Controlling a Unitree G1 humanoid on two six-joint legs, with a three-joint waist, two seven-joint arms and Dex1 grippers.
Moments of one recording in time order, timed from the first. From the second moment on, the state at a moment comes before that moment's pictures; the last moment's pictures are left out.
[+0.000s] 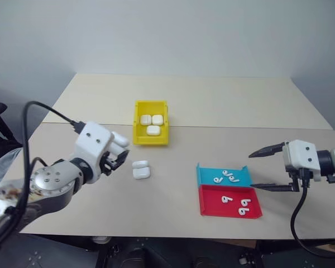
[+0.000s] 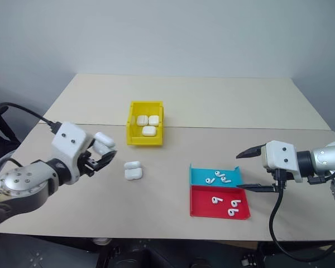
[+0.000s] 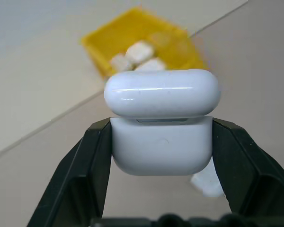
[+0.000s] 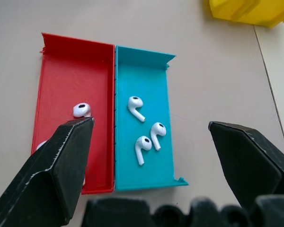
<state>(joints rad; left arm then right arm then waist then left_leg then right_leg) -0.27 1.12 -0.11 -0.71 -0.92 0.57 0.06 -0.30 -1.12 -0.14 -0.08 0.36 0.04 1.40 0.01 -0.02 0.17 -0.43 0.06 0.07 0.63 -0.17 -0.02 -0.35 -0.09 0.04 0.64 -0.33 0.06</state>
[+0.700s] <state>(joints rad) -0.22 0.41 -0.26 -0.26 -0.47 -0.24 -0.77 -0.23 -1.36 -0.21 -0.40 0.50 0.41 1.43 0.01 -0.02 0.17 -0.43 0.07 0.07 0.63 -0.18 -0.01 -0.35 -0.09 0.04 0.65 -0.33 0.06</state>
